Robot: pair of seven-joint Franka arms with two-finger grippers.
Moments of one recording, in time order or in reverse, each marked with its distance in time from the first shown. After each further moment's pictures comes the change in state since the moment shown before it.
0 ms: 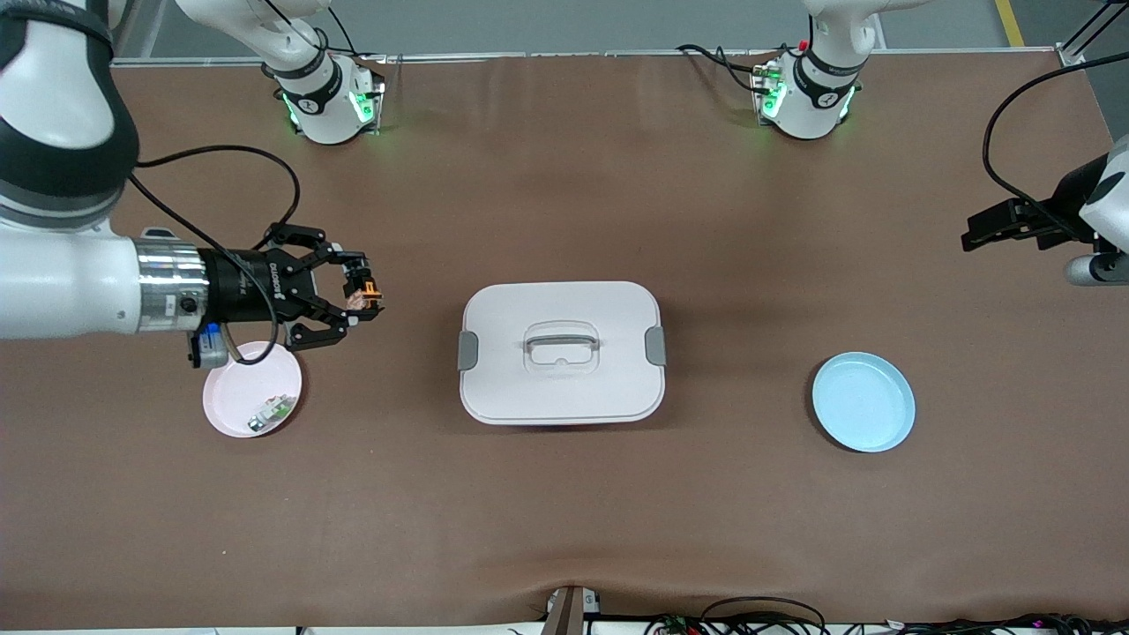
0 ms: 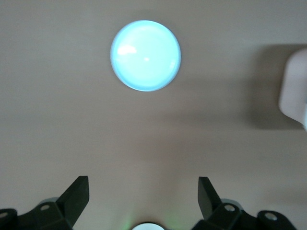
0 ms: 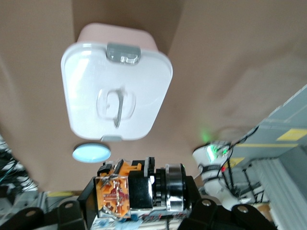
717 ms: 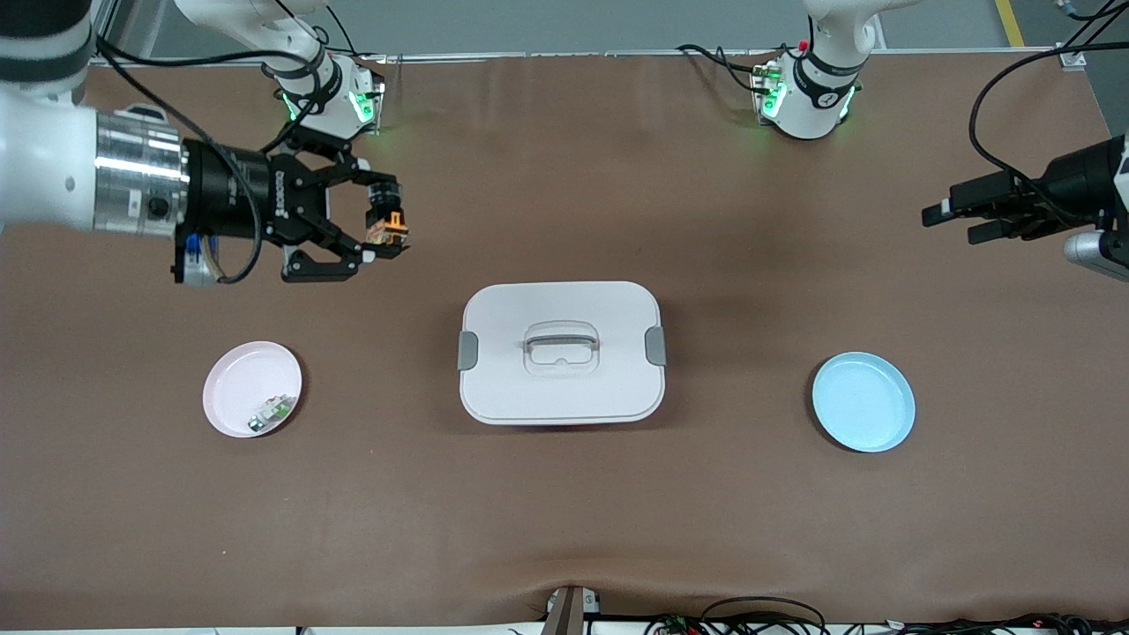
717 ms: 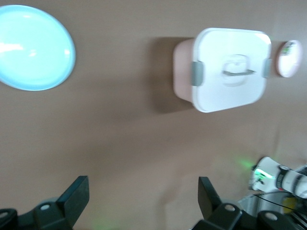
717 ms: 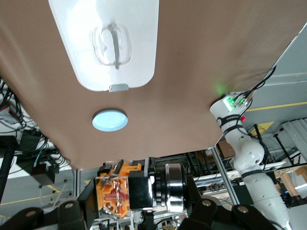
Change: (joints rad) left arm 0.086 -0.077 0.005 -0.144 -0.447 0.005 0.162; right arm 0.106 -0.041 0.010 0.187 0.056 0.050 0.411
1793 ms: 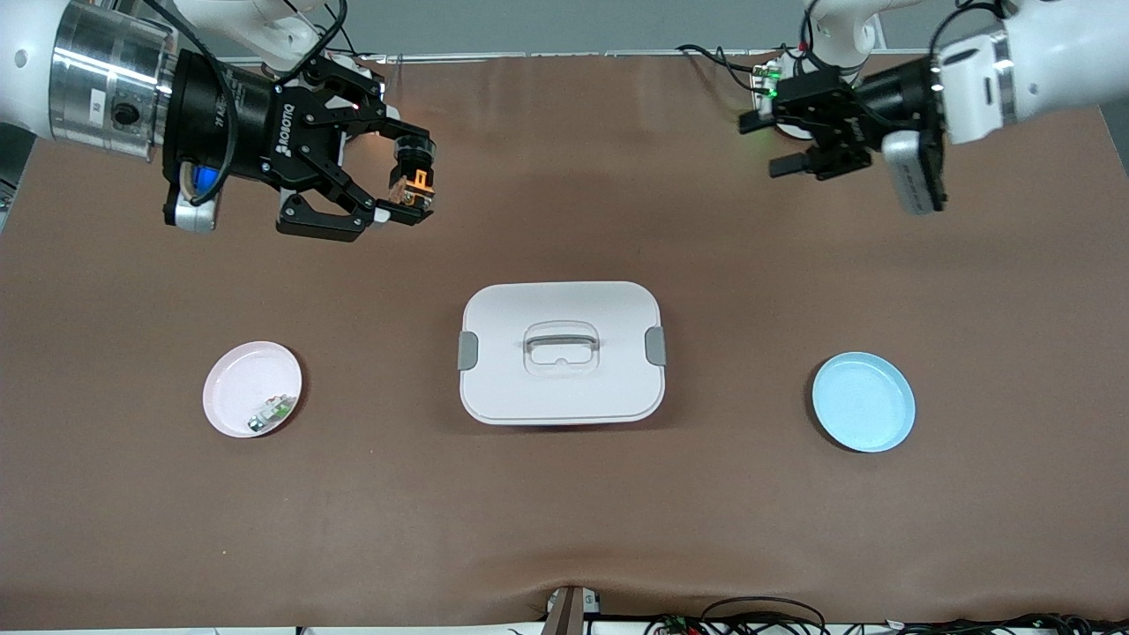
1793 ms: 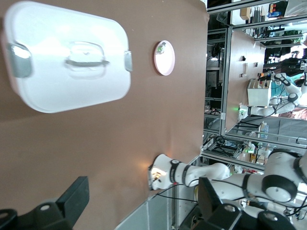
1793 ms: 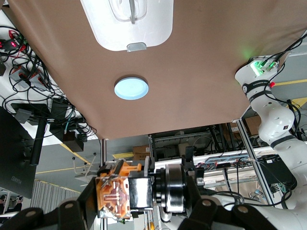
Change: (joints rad) left arm -0.015 -0.184 -0.305 -0.173 -0.507 0.212 -0.184; right arm 0.052 -0.027 -0.004 0.049 0.033 0.132 0.101
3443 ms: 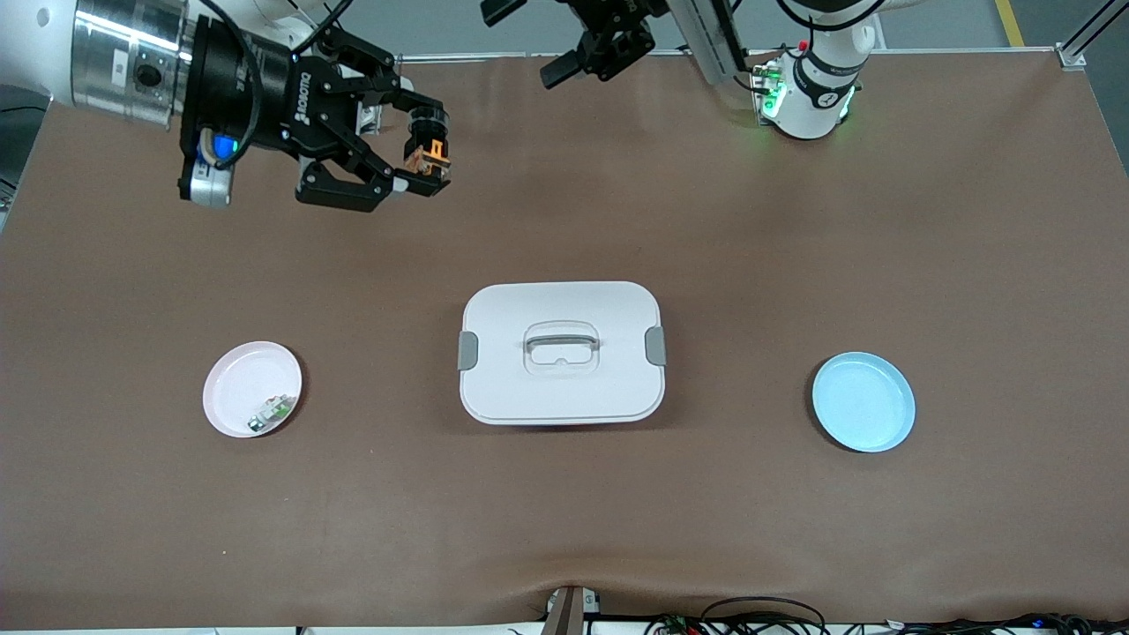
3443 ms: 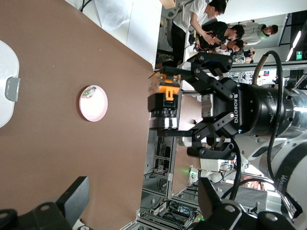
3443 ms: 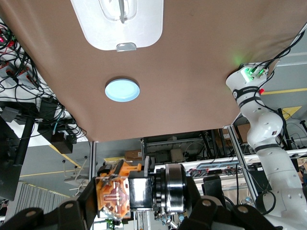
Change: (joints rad) left arm -0.055 0.212 -0.517 0.317 0.259 0.729 -0.631; right arm 0.038 -0.049 0.001 -0.036 -0.033 -0.022 0.000
